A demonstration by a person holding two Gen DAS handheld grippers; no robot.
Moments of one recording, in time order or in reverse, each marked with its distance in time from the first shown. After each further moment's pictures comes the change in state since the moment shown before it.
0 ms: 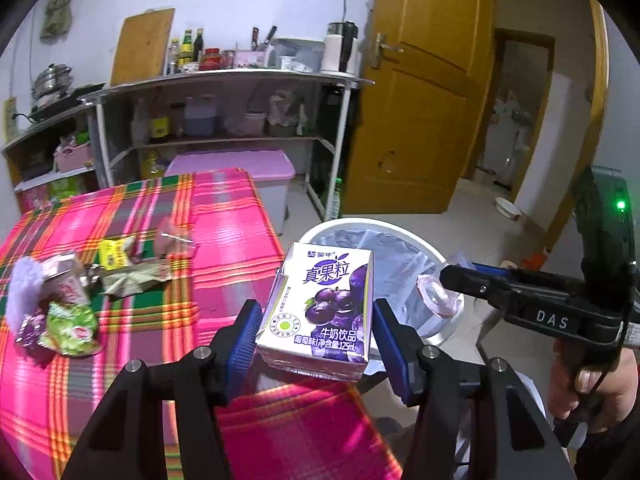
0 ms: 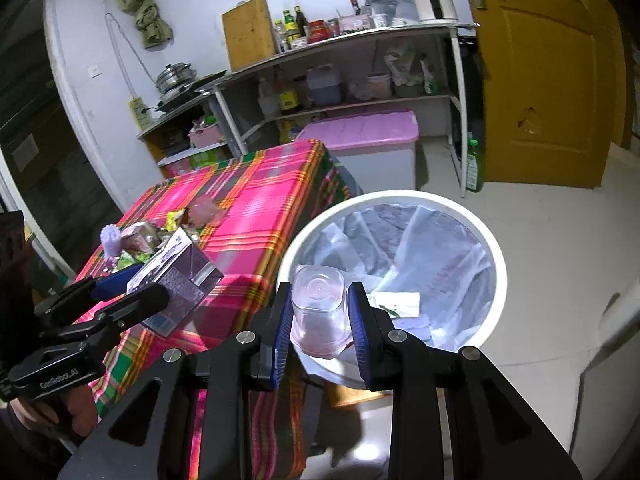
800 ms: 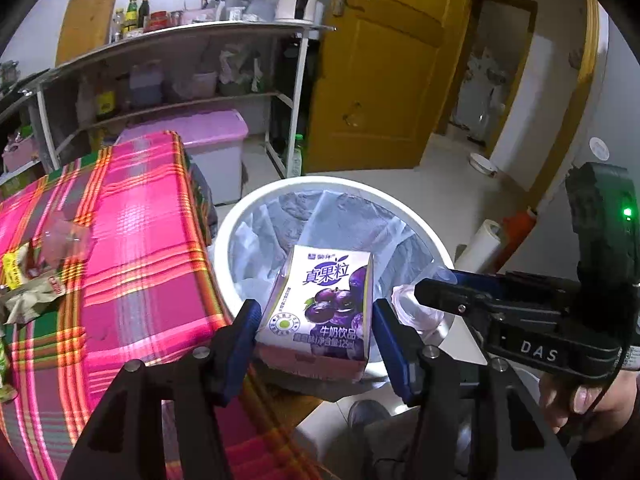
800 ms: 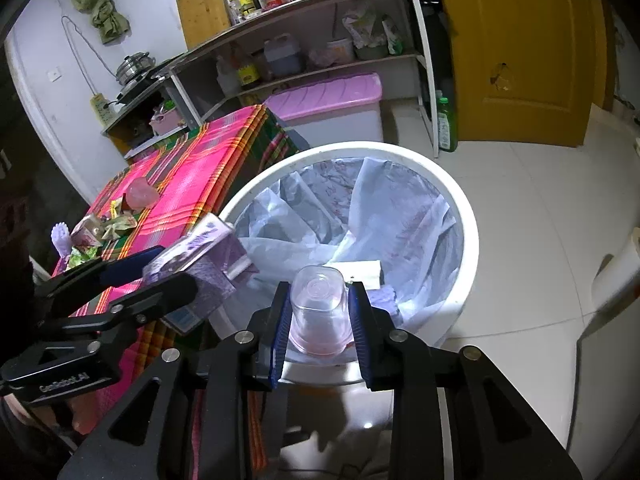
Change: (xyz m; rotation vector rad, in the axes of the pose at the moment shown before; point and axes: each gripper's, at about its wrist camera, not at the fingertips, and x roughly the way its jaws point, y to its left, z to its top) left arm 0.100 -0.041 0.011 0.067 0.167 -0.109; right arm 0.035 -0.052 -0.013 0.078 0.103 -0.070
